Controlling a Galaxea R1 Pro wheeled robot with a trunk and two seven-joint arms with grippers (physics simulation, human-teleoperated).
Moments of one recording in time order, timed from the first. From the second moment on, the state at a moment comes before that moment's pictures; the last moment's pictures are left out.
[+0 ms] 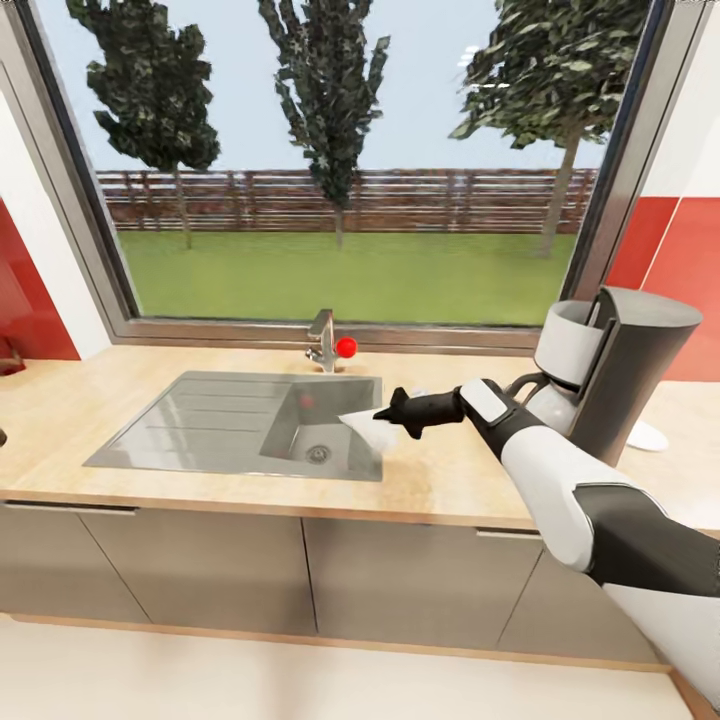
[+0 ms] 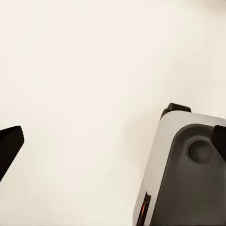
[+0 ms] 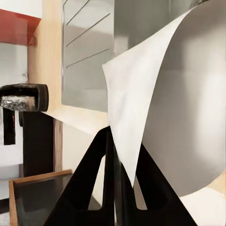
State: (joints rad) left arm 0.02 0.17 0.08 -0.16 0.20 -0.32 -0.01; right arm -1.30 0.06 -0.01 -0.26 -0.82 1.03 0.20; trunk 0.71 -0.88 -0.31
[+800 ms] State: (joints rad) left arm 0.02 0.17 0.08 -0.15 0.20 -0.33 -0.01; right arm -1.28 0.17 0.03 -0.04 -0.63 1.04 0.24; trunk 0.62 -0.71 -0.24
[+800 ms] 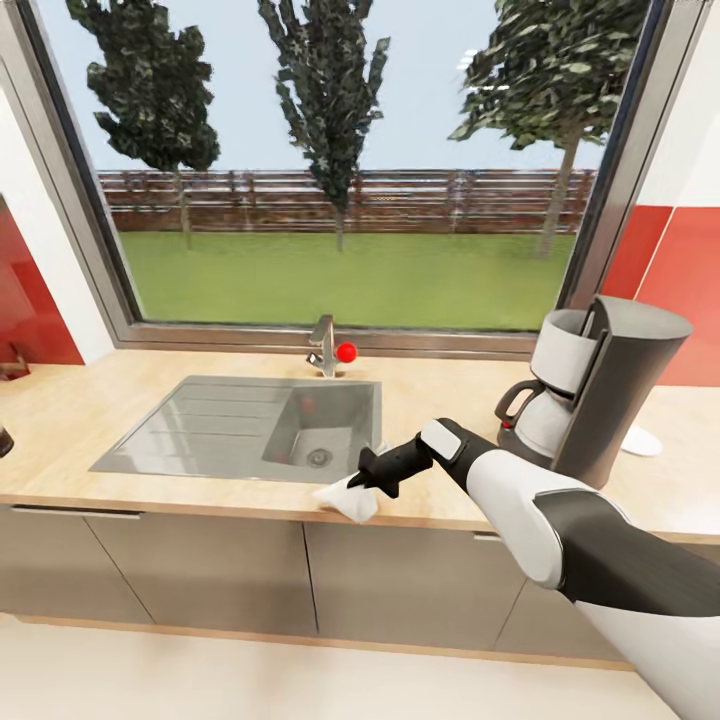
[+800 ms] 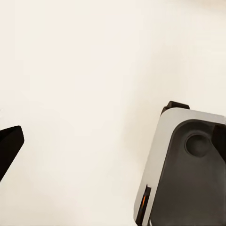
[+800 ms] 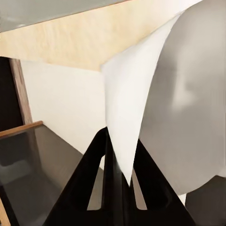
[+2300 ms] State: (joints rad) left arm 0.02 0.16 0.08 -0.15 0.20 -0.35 -0.01; right arm -1.03 0.17 0.03 0.03 -0.32 1.05 0.23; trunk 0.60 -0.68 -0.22
